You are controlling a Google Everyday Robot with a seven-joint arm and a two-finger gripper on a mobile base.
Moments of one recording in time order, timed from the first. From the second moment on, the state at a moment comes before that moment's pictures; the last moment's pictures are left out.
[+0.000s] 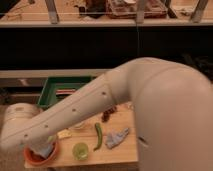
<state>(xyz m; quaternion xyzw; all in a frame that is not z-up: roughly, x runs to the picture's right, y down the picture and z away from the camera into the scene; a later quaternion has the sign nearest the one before) -0.252 0.229 0.618 -0.15 -0.20 -0.83 0.50</state>
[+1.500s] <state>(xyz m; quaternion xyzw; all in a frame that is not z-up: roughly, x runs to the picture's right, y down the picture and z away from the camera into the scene) -0.359 0.261 0.651 -0.15 -0.21 -0.90 0.34</state>
